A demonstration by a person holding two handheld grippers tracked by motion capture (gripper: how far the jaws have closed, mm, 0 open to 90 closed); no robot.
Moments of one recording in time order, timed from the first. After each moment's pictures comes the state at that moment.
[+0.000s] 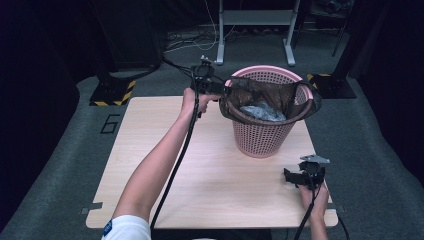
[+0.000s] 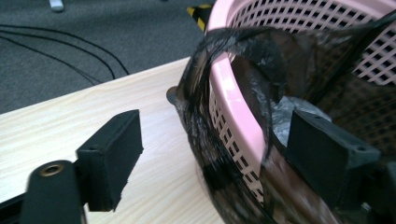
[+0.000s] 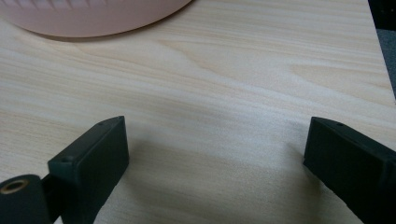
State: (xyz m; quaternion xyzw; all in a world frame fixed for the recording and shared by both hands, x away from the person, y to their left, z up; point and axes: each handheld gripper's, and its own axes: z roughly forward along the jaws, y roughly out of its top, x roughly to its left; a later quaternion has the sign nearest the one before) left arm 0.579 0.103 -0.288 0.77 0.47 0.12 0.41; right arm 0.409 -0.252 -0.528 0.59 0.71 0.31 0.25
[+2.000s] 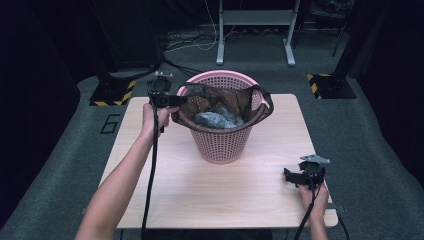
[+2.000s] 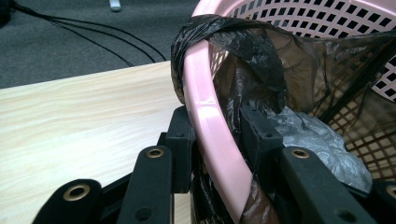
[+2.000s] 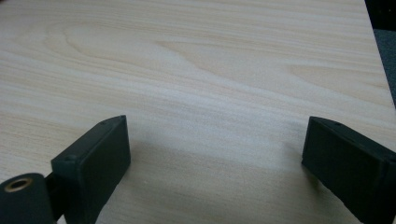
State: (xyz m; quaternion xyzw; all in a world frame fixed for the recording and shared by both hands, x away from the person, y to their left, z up) left arm 0.535 0.220 -0.305 0.73 0.53 0.16 0.41; right arm 0.409 -0.252 -0.528 0.58 0.71 0.31 0.25
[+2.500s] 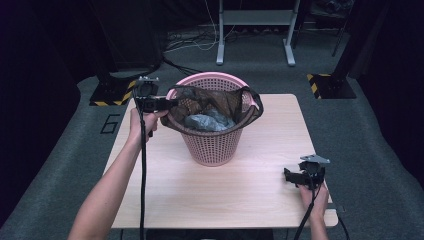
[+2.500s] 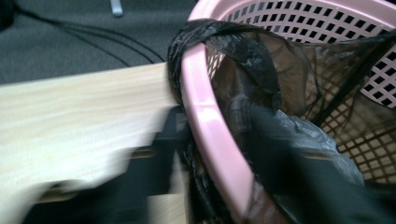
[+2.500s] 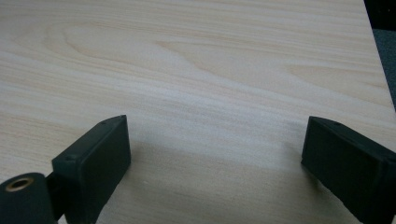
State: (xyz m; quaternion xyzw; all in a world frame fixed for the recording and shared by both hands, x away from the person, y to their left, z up) left arm 0.521 0.250 -0.306 0.72 0.52 0.17 0.43; right arm 0.409 -0.252 -0.528 0.59 0.71 0.31 0.25
